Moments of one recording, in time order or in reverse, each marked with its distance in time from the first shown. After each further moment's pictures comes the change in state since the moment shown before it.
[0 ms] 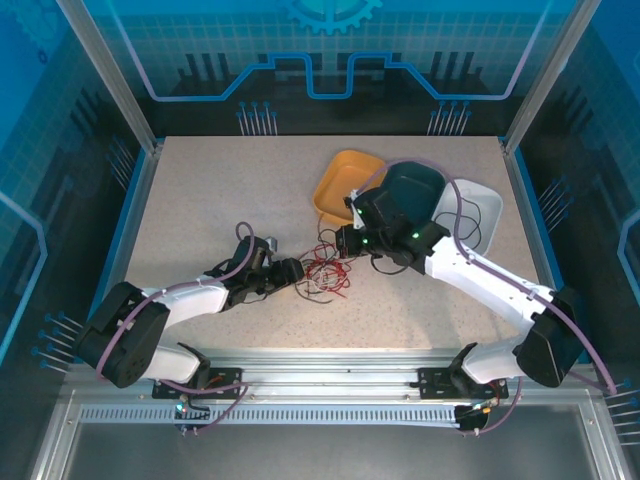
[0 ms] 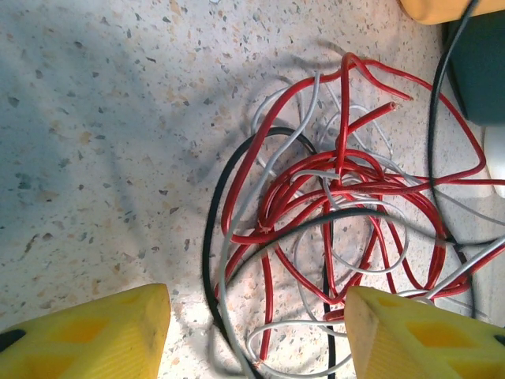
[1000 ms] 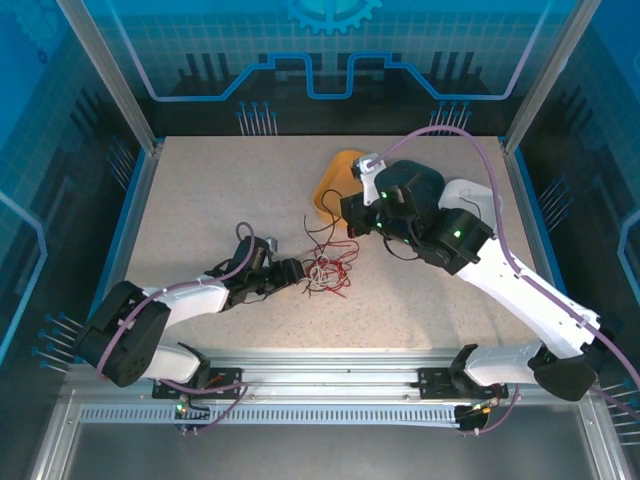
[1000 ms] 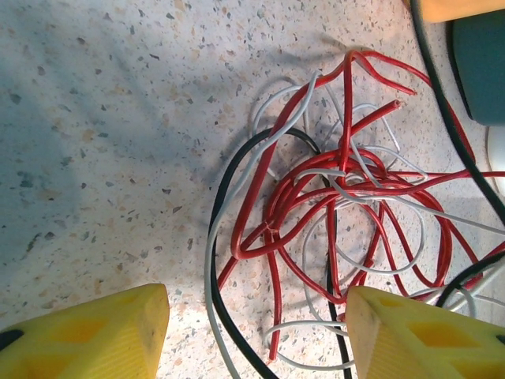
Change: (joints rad) left arm 0.000 0.006 0.000 0.000 0.000 0.000; right arm 0.077 -0.105 0.296 -0.127 0.188 -0.214
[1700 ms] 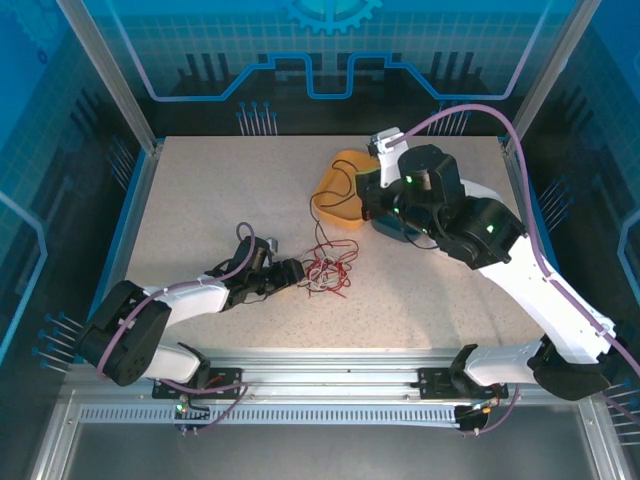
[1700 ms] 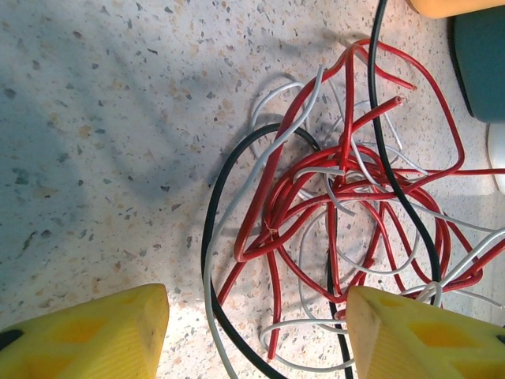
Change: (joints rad) left arm 0.000 0.005 0.000 0.004 0.006 0.000; right arm 0.001 0.005 0.218 -0.121 0.120 -0.102
